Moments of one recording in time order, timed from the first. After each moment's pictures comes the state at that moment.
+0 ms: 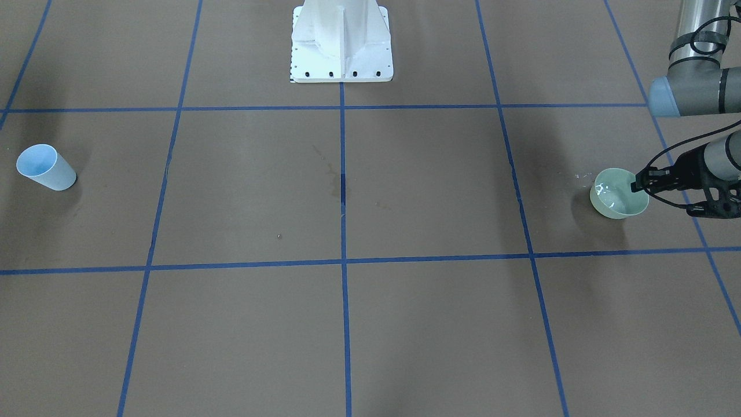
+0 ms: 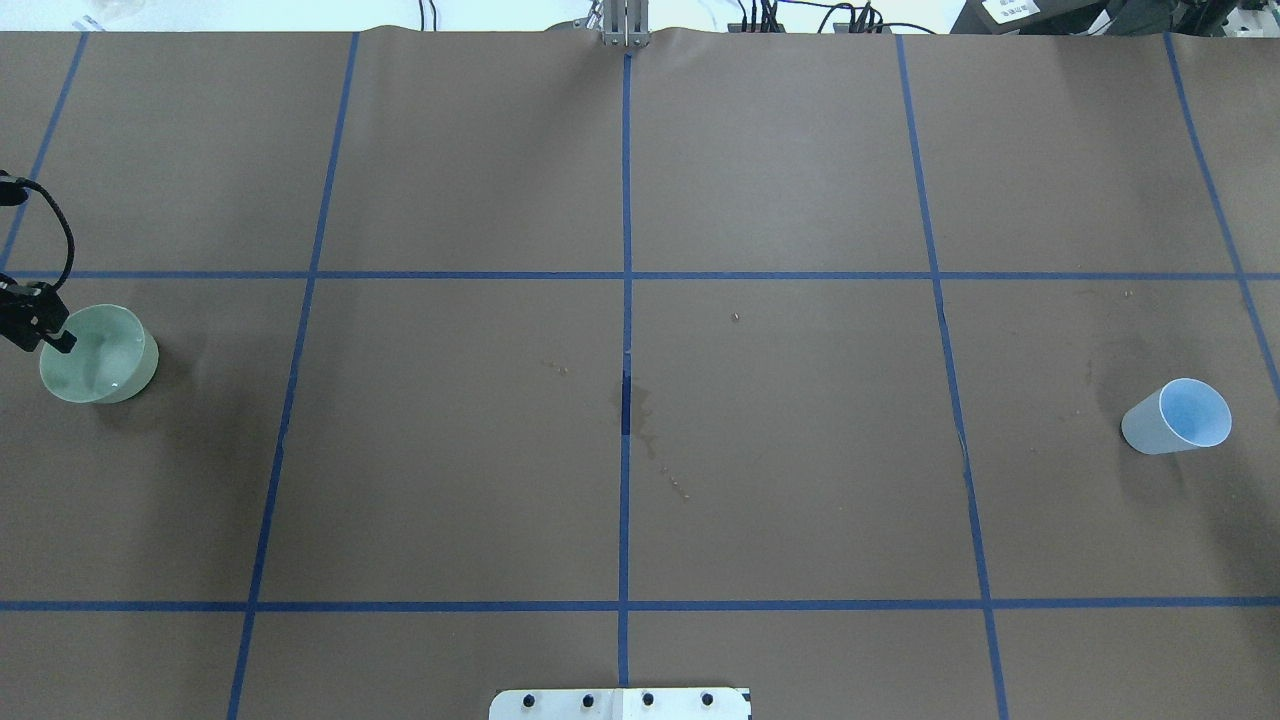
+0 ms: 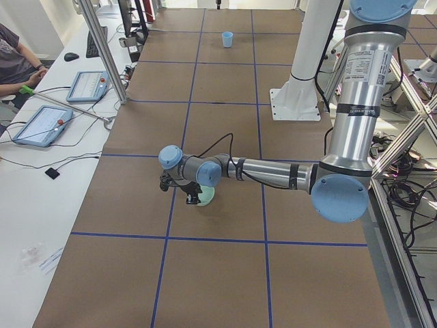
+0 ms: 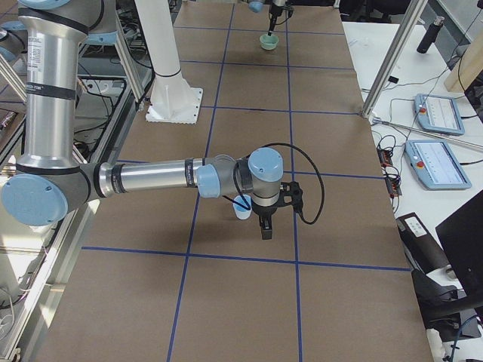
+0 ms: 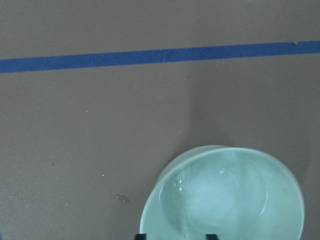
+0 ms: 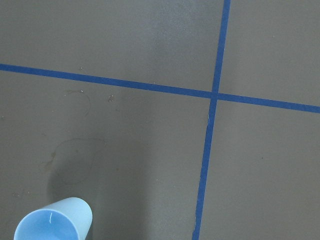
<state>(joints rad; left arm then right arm) -1.16 -1.68 -1.50 -1.71 -2.44 -0.33 1.48 -1.69 1.81 -1.52 2.34 0.06</state>
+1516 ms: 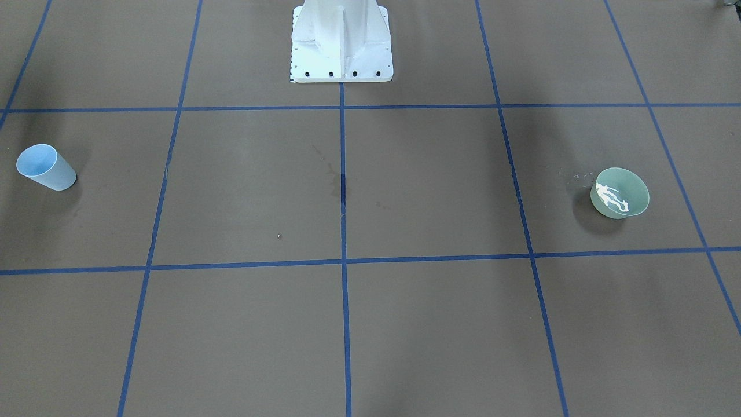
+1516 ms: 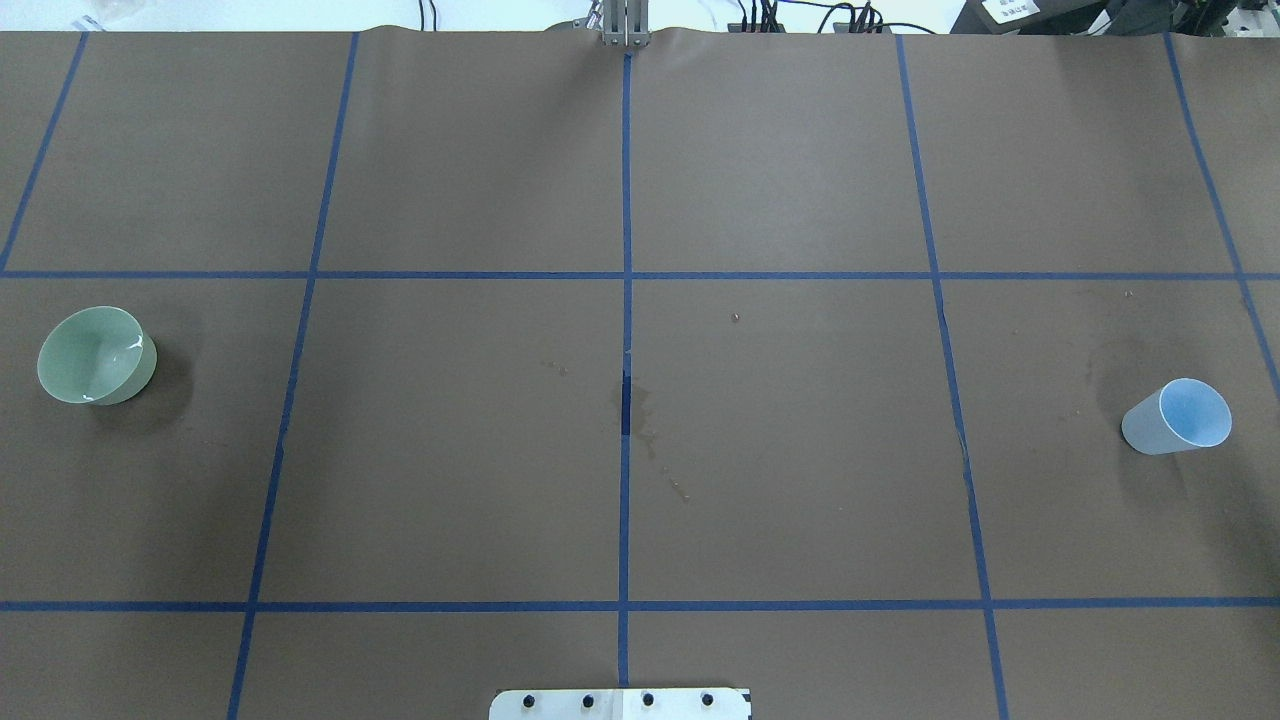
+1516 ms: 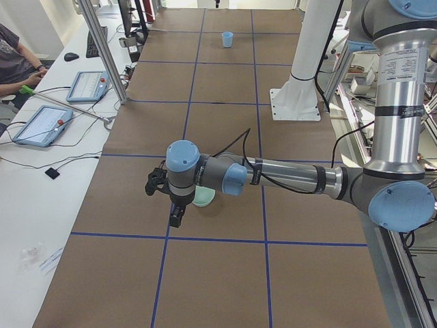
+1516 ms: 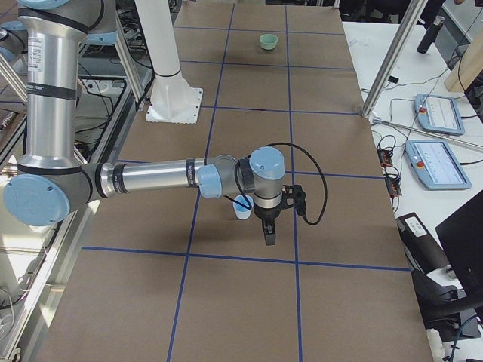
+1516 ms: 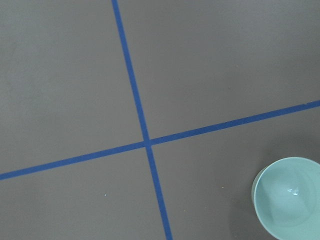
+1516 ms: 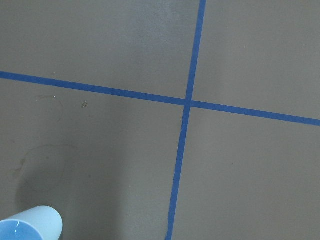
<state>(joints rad) -1.52 -1.54 -1.71 -1.70 -2.32 0.00 1.48 -1.68 1.80 -1.51 2.24 0.06</state>
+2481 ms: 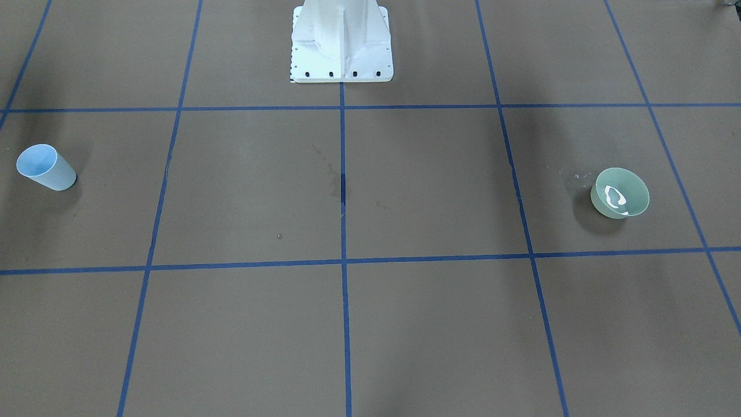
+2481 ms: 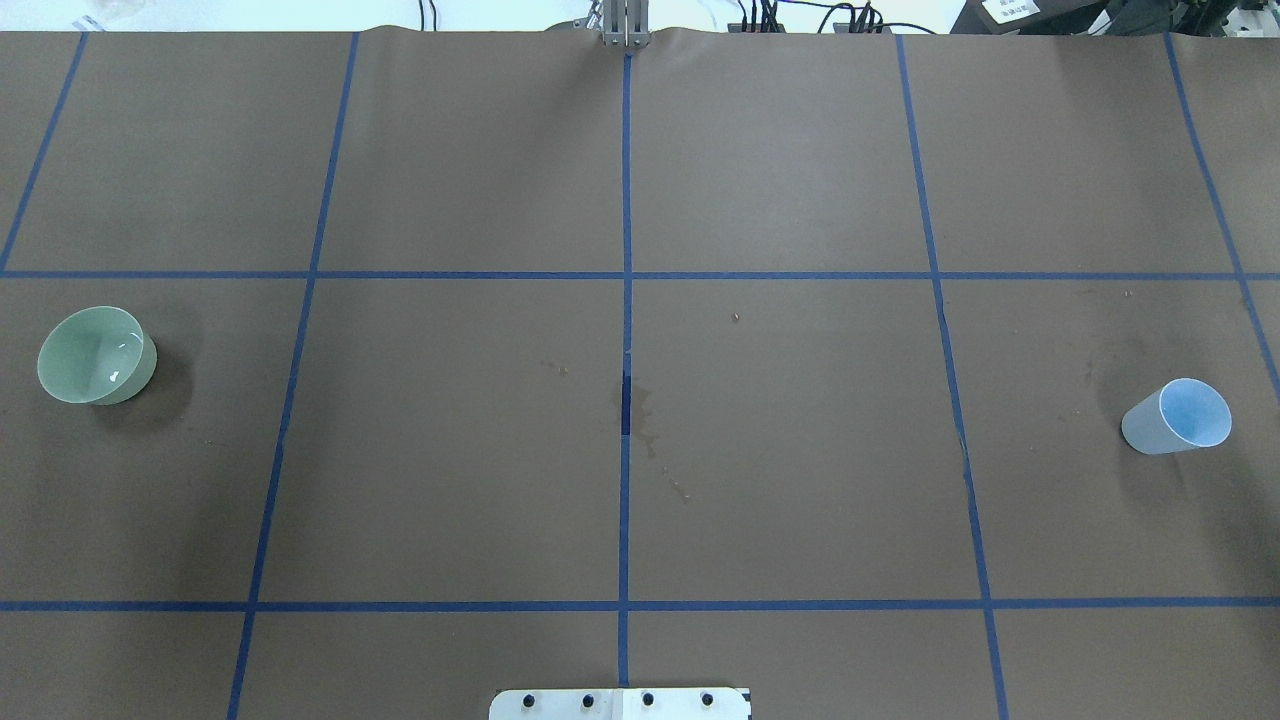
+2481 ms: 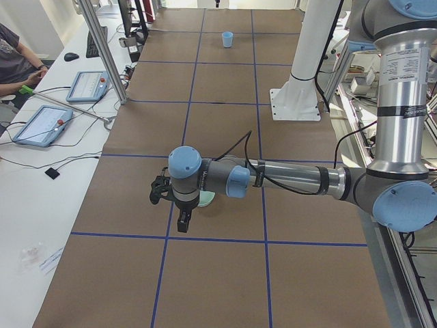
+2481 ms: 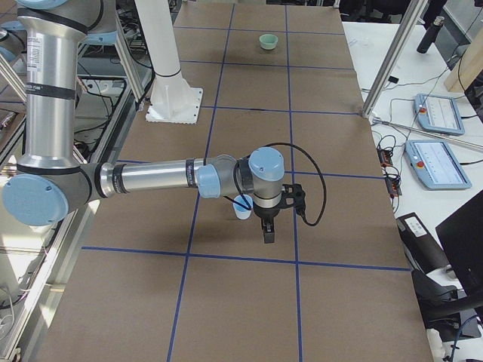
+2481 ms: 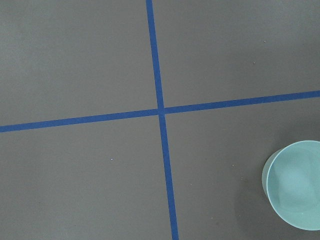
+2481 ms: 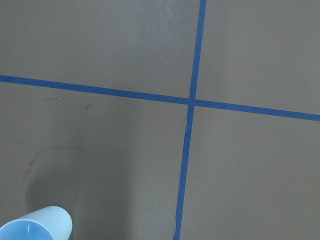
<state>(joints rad) -1.52 -1.53 -1.70 -1.66 -2.33 -0.04 1.50 -1.68 1.81 -1.52 2.30 0.06</state>
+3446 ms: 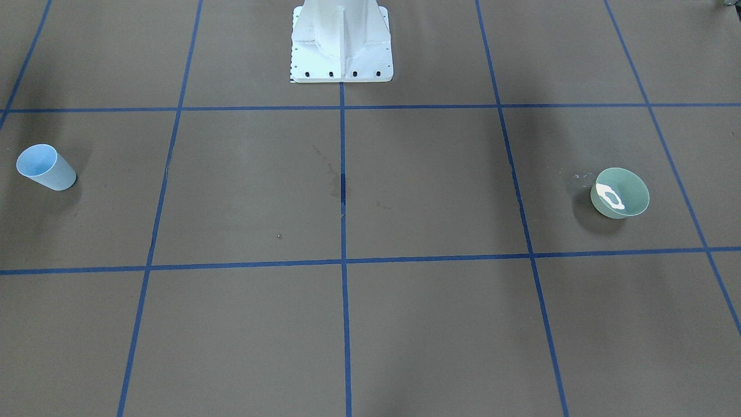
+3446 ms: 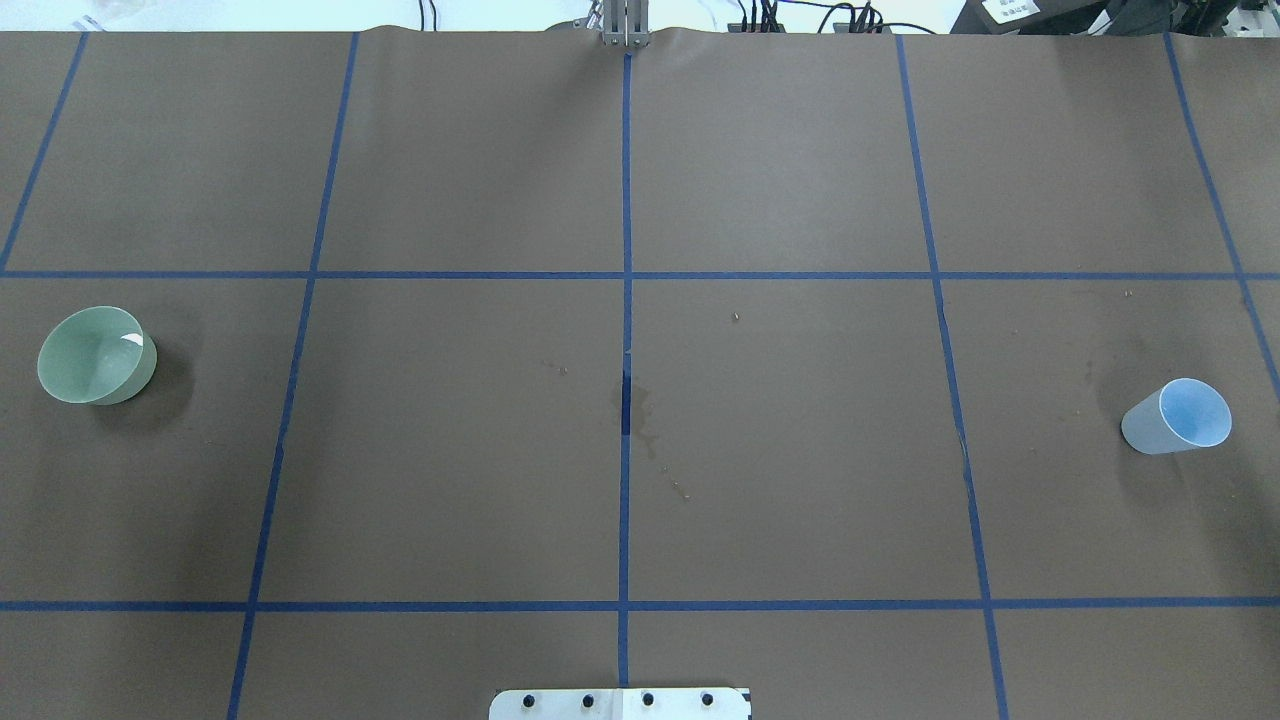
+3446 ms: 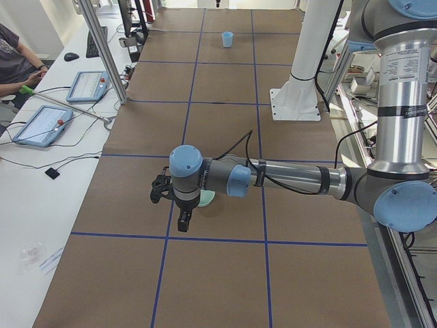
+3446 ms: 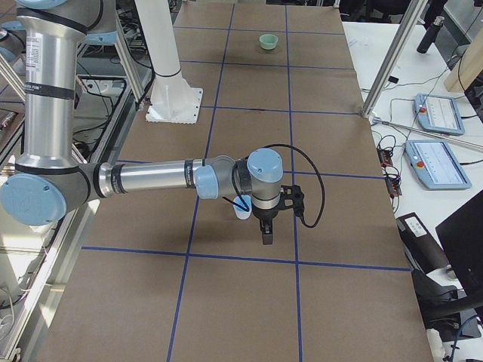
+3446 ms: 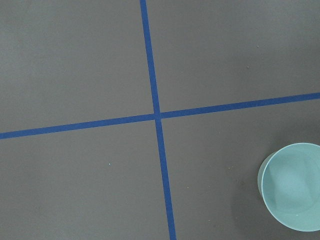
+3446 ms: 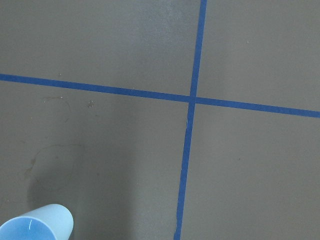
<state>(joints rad) -1.52 -1.52 -1.71 -1.66 -2.33 -0.04 1.50 -1.69 1.81 -1.52 2.29 0.06</state>
